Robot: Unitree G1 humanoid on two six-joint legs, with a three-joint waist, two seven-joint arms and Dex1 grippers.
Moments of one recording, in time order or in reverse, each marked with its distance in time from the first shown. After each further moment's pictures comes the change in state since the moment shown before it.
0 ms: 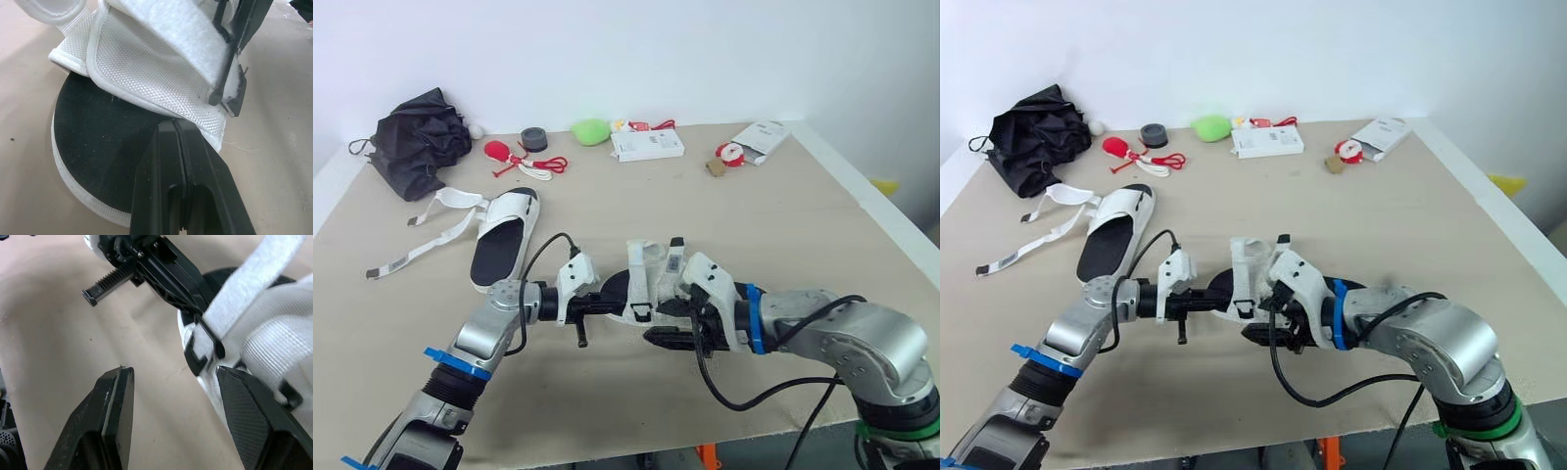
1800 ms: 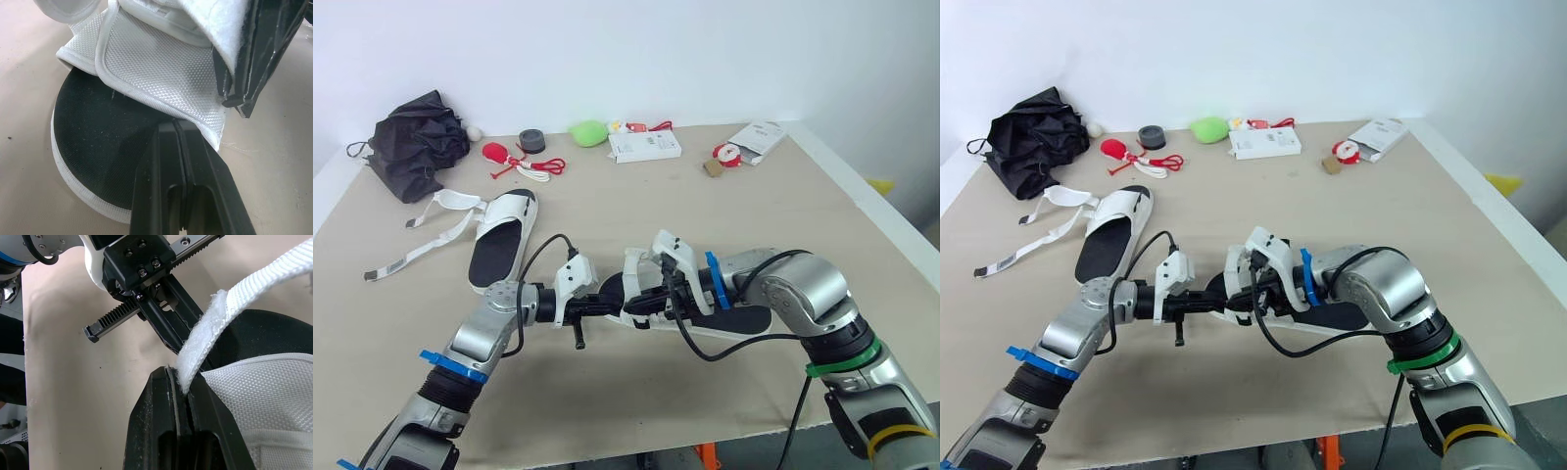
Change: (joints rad) left arm 0.014 0.015 0.002 -0.020 -0.001 0.016 0.001; right arm -0.285 0.070 0.284 0.457 -0.199 -0.215 0.362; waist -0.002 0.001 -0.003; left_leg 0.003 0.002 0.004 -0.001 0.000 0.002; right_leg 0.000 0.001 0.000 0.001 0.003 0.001
